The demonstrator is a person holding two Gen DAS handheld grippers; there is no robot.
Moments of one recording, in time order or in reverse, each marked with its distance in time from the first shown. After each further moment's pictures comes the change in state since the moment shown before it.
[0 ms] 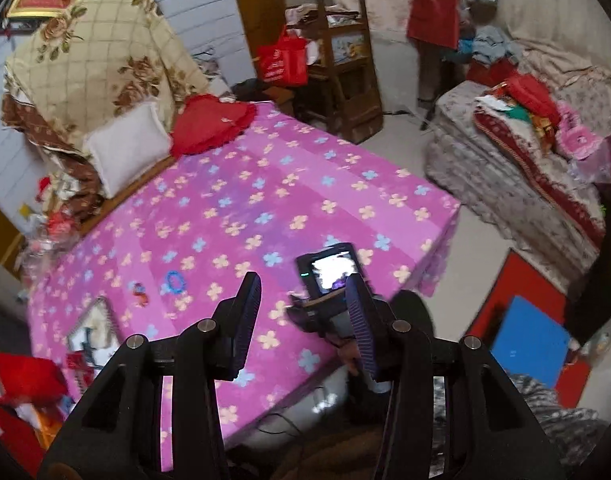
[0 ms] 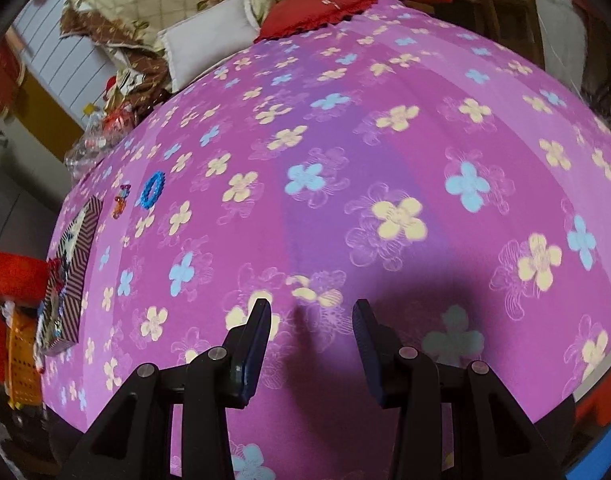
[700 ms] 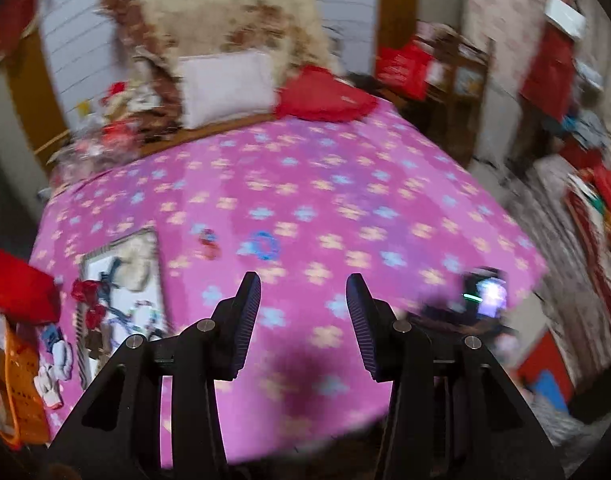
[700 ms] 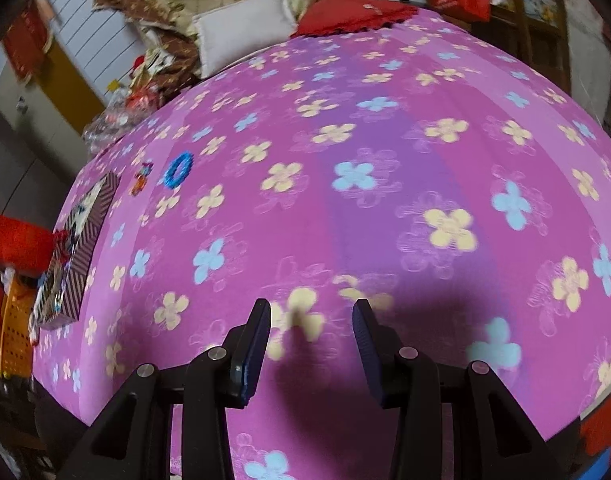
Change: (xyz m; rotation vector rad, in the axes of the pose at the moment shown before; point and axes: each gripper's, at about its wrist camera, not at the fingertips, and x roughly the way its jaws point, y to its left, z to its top) left arm 0.074 0.211 -0.089 -0.386 -0.057 0.145; right arm 0.012 0.036 -0.007 -0.143 -0.009 0.025
